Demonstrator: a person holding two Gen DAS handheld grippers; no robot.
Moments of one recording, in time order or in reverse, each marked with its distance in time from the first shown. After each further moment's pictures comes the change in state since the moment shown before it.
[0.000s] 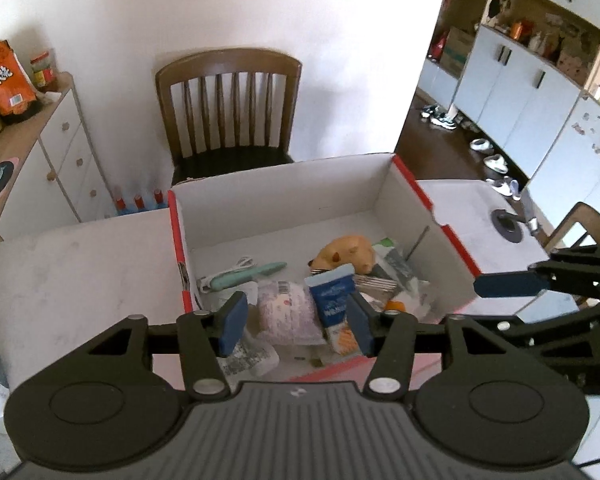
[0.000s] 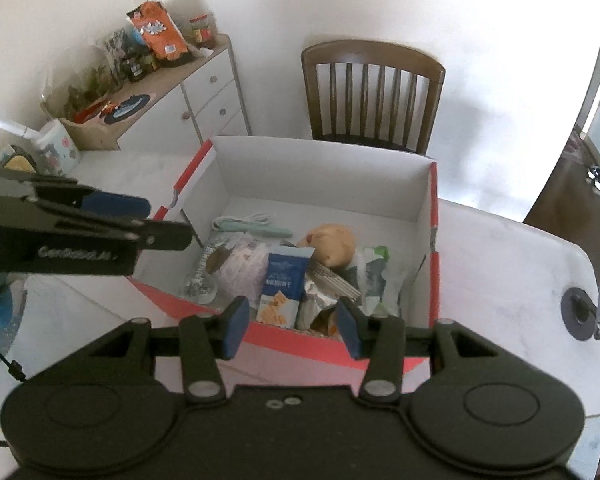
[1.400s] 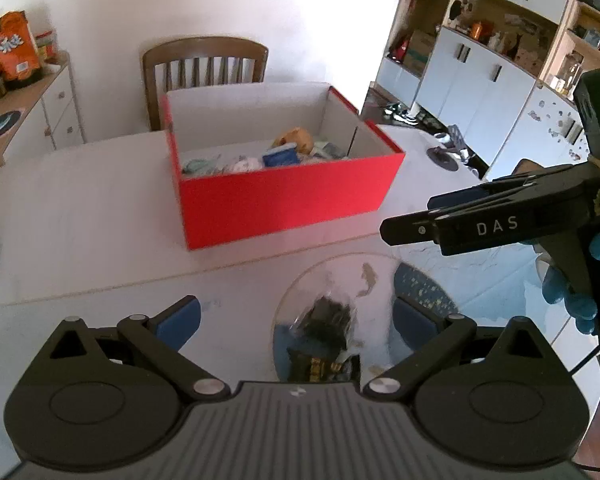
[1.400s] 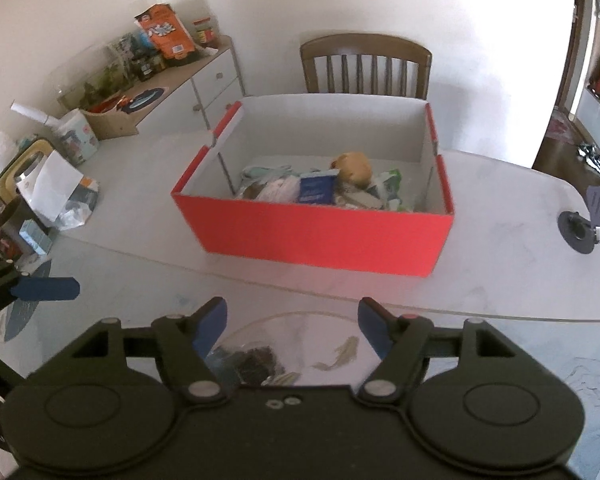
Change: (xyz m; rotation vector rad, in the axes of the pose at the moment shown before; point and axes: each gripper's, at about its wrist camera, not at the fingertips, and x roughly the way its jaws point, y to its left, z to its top) left arm -0.084 -0.018 -0.169 0.007 -0.034 -0.086; right arm -0.036 0.041 -0.096 0.052 -0.034 -0.006
